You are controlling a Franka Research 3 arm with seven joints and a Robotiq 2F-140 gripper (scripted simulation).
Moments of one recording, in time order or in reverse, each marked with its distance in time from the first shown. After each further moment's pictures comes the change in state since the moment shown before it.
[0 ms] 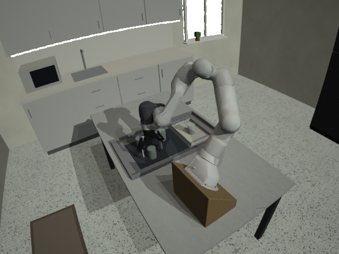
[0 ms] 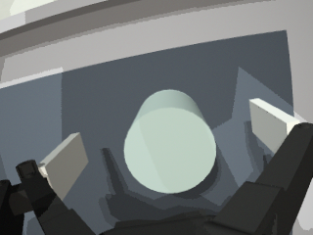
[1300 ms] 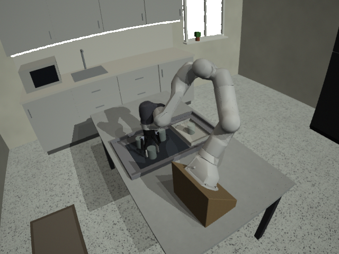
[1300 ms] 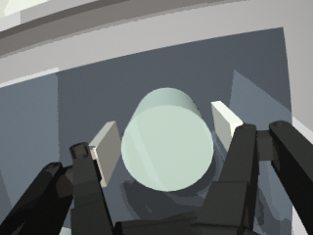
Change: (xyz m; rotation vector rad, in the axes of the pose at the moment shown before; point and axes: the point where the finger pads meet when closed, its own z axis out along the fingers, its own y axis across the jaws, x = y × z) arm -0.002 0.002 0.000 -0.008 -0.004 0.008
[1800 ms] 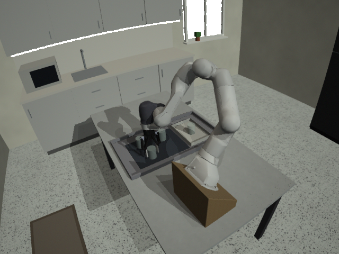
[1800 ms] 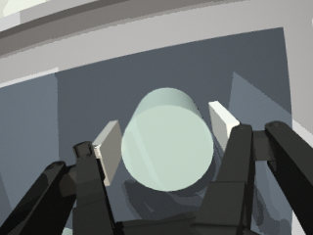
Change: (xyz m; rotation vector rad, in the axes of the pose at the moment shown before) arm 0.000 0.000 0.000 0.000 0.000 0.000
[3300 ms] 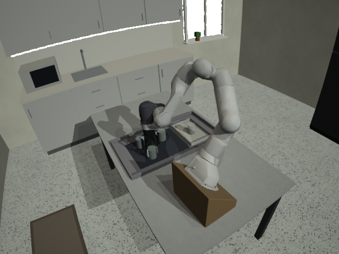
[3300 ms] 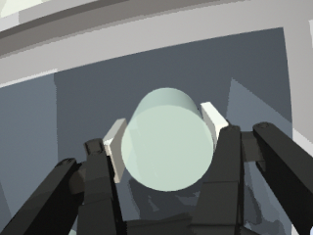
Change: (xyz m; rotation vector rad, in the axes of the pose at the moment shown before) arm 0.000 0.000 0.000 0.000 0.000 0.000
